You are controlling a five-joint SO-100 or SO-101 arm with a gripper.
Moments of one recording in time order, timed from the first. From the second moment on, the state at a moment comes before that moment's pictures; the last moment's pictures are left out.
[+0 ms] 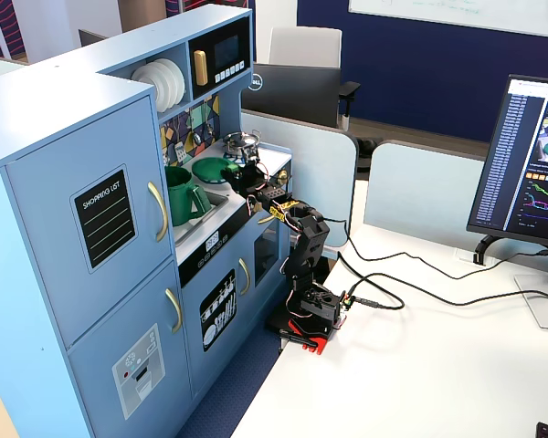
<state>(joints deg) 27.1 112.9 109.2 -2.7 -93.6</state>
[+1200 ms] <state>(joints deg) 2.0 116.5 86.7 27.3 -96.8</state>
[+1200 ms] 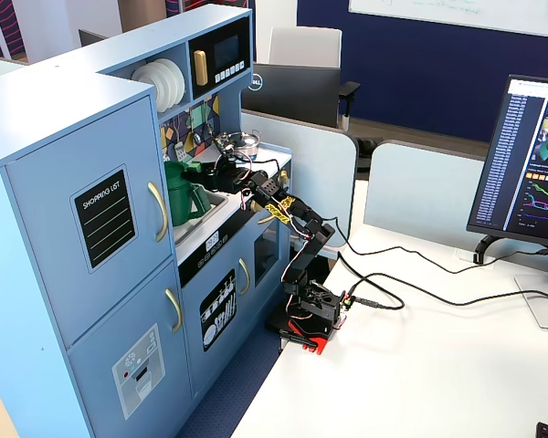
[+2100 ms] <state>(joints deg) 3.4 117.2 89.6 25.7 -95.9</state>
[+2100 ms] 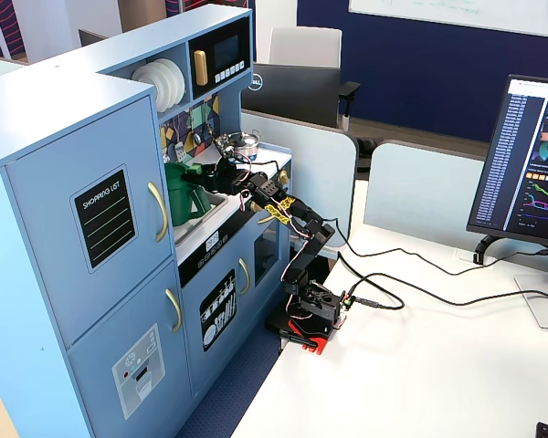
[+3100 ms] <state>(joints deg) 2.9 171.8 154.0 50.8 -92.5</state>
